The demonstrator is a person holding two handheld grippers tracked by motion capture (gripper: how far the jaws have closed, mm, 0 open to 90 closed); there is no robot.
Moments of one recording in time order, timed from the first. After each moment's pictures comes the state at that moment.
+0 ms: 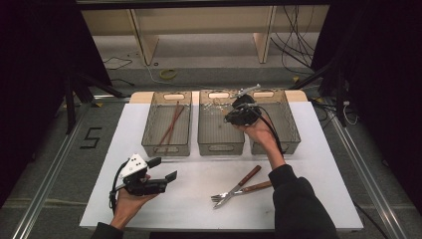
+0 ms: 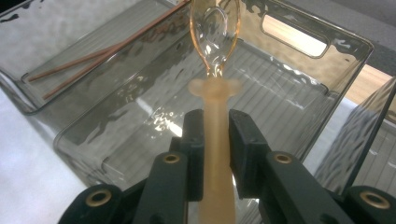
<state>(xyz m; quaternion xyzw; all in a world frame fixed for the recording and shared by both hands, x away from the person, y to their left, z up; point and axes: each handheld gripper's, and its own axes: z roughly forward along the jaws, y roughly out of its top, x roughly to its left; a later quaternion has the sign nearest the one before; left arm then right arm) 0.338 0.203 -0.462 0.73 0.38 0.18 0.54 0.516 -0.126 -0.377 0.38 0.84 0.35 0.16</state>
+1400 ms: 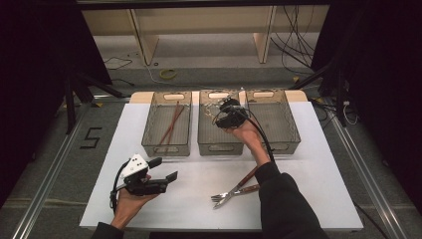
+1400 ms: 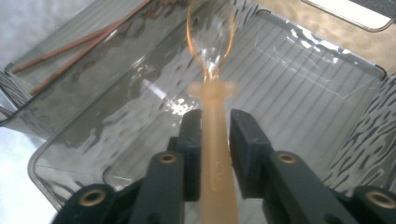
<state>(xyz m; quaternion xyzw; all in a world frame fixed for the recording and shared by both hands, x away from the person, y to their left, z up) 0.338 0.202 -0.463 0.74 0.37 0.17 0.53 0.537 -0.094 -0.409 0.39 0.86 0.31 0.12</state>
